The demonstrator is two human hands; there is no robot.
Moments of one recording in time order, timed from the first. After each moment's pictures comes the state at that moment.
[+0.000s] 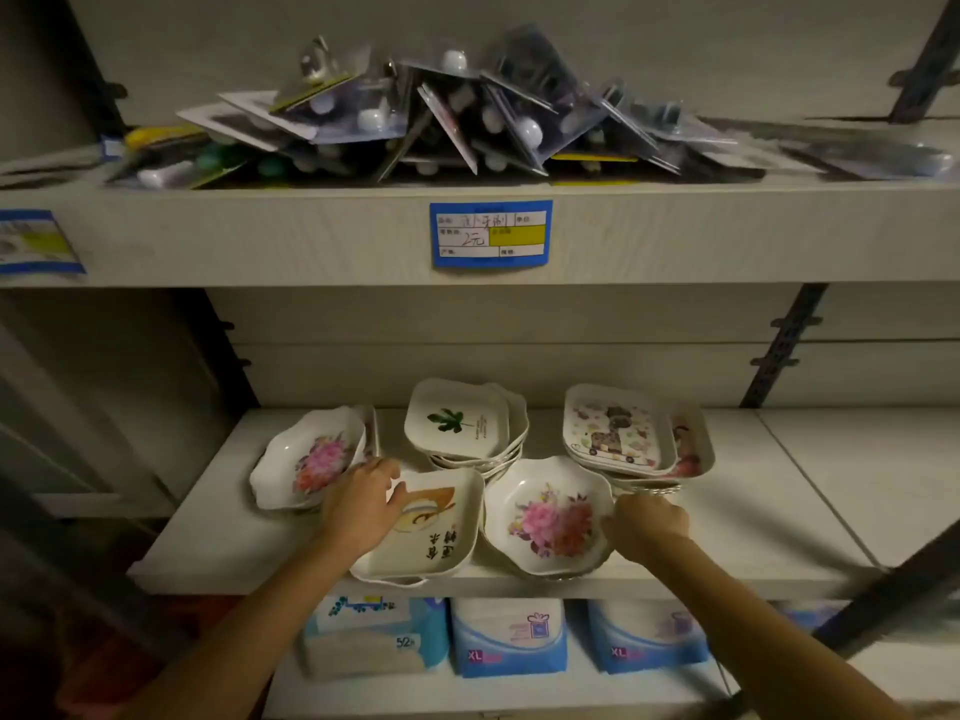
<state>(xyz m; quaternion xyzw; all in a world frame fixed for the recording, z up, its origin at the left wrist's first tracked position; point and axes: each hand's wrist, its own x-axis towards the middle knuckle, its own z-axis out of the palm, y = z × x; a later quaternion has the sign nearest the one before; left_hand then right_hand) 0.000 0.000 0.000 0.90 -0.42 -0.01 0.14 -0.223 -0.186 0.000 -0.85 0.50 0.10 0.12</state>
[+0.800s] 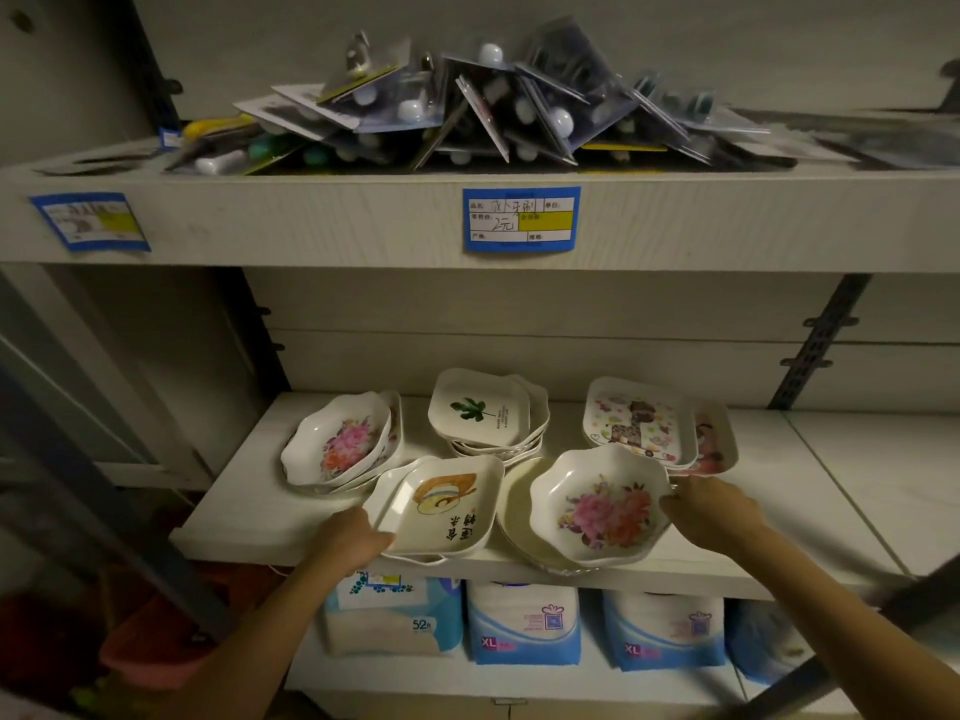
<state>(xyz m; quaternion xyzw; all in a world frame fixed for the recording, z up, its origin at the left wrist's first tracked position) 0.003 0.044 -0.027 0.94 -0.20 -0.27 0.11 -0.258 -0.213 0.017 -0.87 0.47 0.08 0.14</state>
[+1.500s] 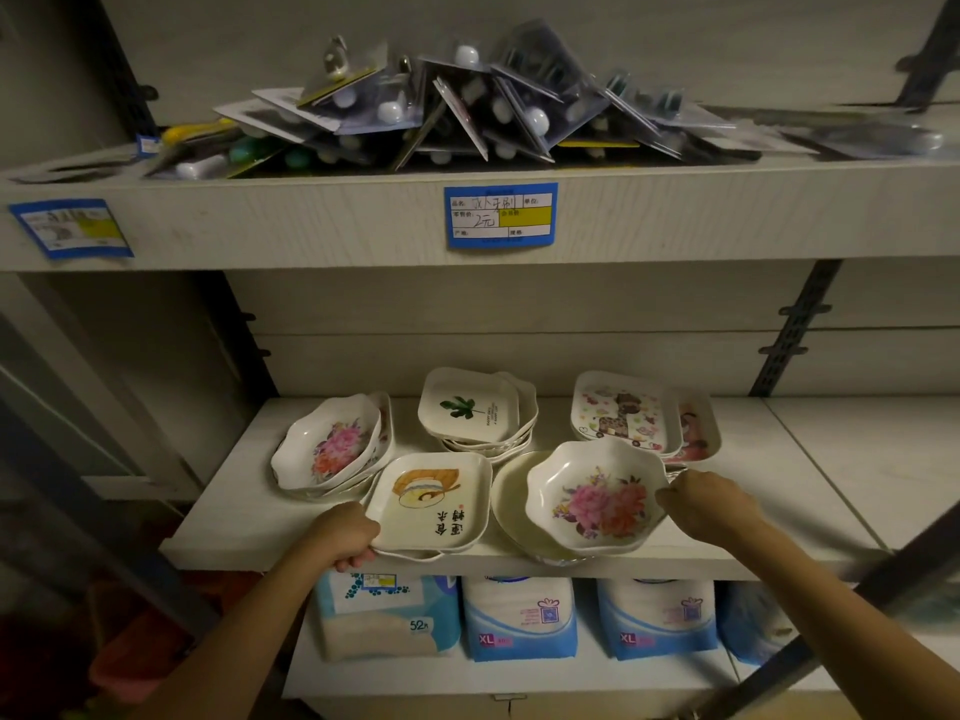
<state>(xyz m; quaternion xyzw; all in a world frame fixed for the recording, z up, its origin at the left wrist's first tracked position) 0.008 0.041 -0.016 0.90 -0.17 -0.35 0.19 -0.267 -0.207 0.019 -0.86 0.49 0.07 0.16</state>
